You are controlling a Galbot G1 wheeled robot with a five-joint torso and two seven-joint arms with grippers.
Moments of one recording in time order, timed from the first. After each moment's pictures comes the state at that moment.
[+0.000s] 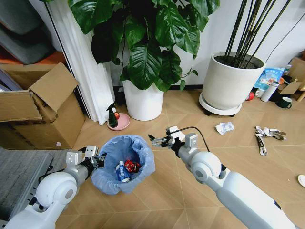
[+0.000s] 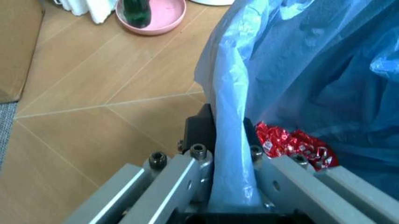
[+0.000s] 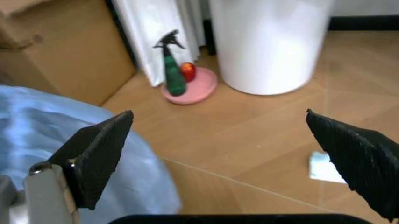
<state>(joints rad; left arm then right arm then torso) 1.33 -0.92 -0.48 -2.12 -0.78 0.74 -0.22 -0.91 0.97 -0.04 1.92 0.82 -0.38 0.24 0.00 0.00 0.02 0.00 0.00</state>
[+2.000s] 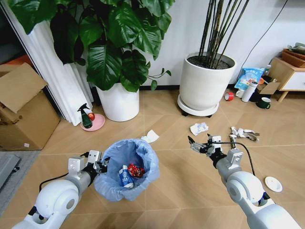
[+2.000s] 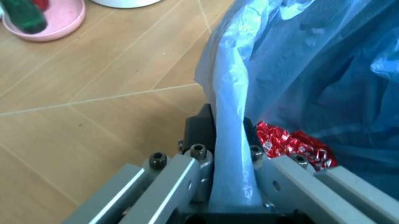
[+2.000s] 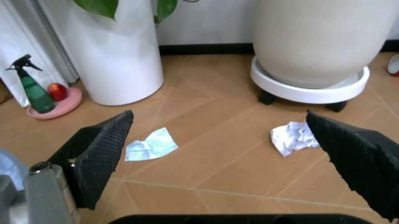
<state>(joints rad) 1.39 -0.95 -0.47 -2.18 -0.74 0.74 -0.22 -1.32 1.03 0.42 1.99 0.58 -0.26 0.09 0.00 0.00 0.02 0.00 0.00</state>
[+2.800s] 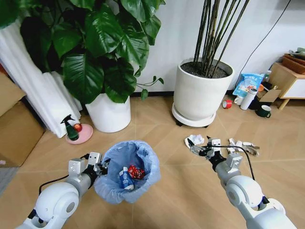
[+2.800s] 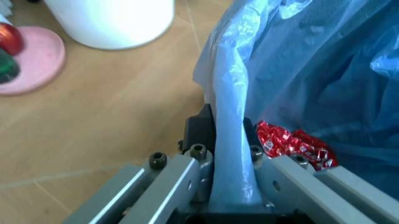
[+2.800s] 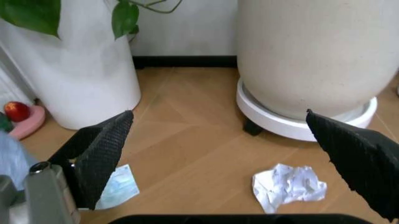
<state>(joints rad) 1.40 -0.95 -0.50 -2.18 -0.75 0.74 -0.23 -1.35 1.04 0.42 2.00 0.55 -0.24 0.07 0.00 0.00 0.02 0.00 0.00</state>
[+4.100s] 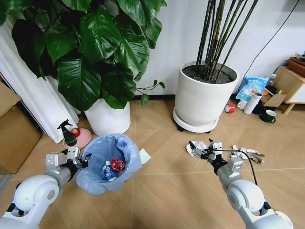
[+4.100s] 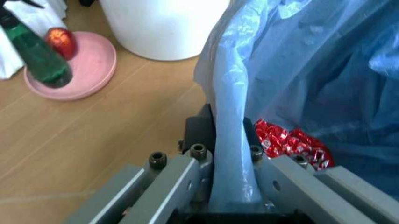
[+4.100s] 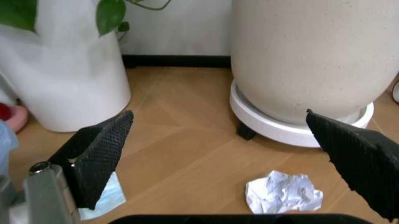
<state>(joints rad) 1.39 -0.92 -0.64 -2.07 -0.79 0.74 -0.15 -1.40 1.11 0.47 2.00 0.47 -0.23 0.03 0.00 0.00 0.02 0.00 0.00</state>
